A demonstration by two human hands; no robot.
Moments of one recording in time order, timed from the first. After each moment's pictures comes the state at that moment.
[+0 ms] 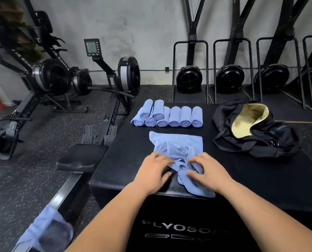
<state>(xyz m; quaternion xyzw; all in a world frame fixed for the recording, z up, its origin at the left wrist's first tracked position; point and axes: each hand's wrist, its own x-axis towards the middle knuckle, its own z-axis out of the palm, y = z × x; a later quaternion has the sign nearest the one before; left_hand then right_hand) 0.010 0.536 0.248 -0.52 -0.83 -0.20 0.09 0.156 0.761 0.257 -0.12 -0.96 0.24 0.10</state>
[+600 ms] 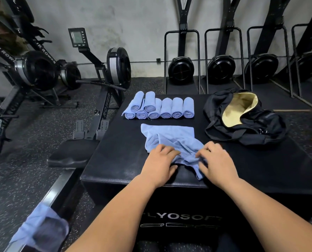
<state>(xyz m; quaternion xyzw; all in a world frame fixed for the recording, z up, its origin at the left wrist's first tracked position) 0.040 0.575 0.246 -0.54 -0.82 -0.16 0.10 0.193 0.777 0.244 -0.15 -0.96 0.06 0.22</state>
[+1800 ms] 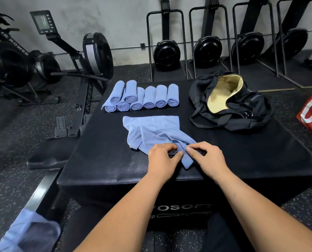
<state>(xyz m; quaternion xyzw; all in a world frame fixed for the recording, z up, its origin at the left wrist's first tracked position) 0.084 0.643 0.224 -0.35 -0.84 -0.42 -0.04 0.208 0.790 0.225 -0.27 -0.81 0.45 0.26</state>
